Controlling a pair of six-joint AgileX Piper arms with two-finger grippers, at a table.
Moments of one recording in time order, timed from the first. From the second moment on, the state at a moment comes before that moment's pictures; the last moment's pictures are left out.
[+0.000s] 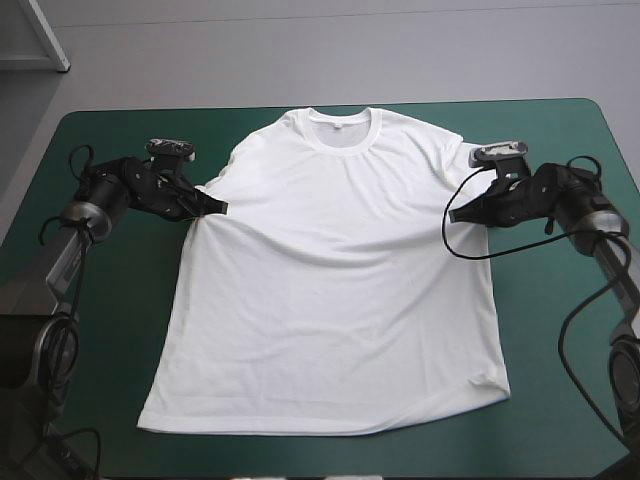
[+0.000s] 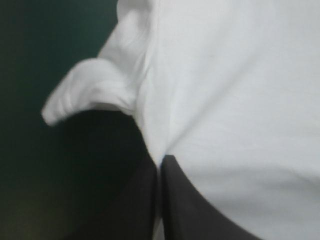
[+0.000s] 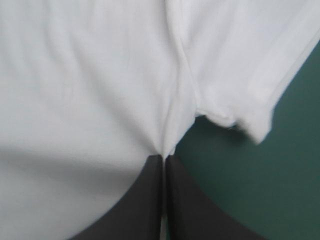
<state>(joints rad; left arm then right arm) -0.06 1.77 -1.40 -0.30 0.73 0.36 0.05 1.65 -1.30 0.28 0.69 -0.36</state>
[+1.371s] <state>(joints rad) 0.11 1.48 -1.95 -0.41 0.96 0.40 0.05 1.26 -1.61 0.24 0.75 -0.36</state>
